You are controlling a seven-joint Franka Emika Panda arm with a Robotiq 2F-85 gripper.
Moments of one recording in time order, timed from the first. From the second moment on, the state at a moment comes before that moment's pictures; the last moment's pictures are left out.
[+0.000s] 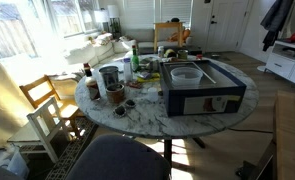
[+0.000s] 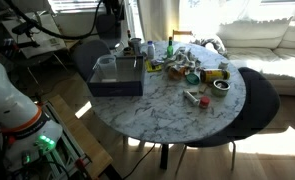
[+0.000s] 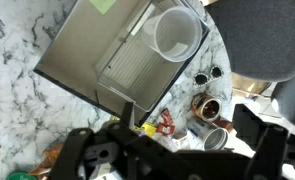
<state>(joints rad) -0.03 -0.23 -0.13 -2.07 0.33 1.82 -0.07</state>
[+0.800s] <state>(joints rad) -0.13 0.14 -0.17 -2.09 -0.20 2.47 0.03</state>
